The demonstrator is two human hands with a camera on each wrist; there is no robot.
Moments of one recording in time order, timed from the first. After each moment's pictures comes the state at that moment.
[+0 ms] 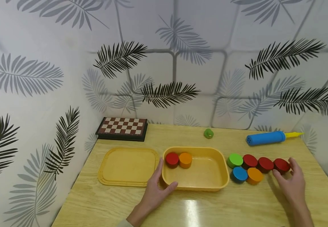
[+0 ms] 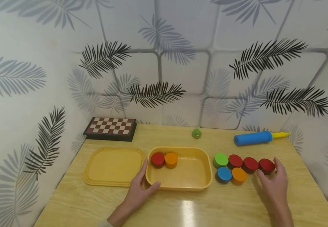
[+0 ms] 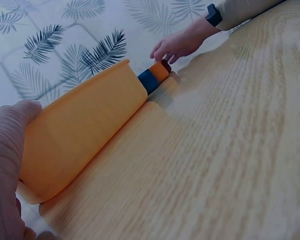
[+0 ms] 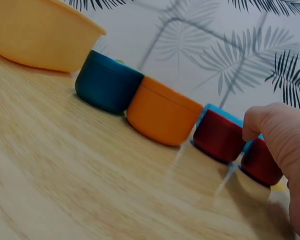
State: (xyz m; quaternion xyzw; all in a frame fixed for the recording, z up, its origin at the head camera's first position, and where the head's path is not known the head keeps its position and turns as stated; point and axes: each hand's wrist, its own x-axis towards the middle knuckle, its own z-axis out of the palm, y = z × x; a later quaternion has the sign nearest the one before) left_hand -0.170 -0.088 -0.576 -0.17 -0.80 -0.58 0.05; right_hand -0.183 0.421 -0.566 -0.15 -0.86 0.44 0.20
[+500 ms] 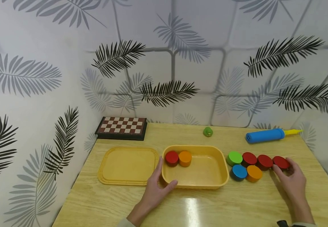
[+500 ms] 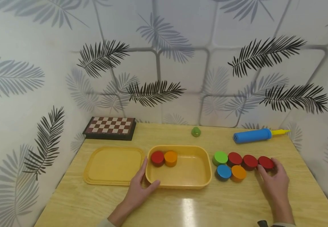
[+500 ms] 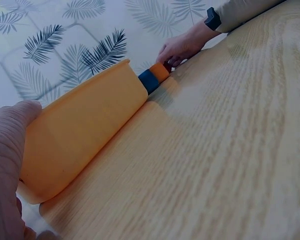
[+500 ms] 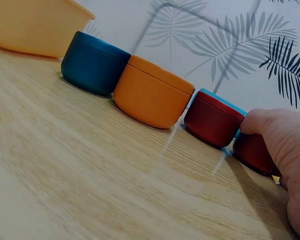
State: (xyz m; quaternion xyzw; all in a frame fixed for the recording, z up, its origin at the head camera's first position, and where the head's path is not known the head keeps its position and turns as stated) left_hand -0.168 -0.087 -0.573 -0.16 -0.79 -0.58 0.04; right_hand -0.187 0.432 -0.576 -0.20 -0.86 0.43 0.17
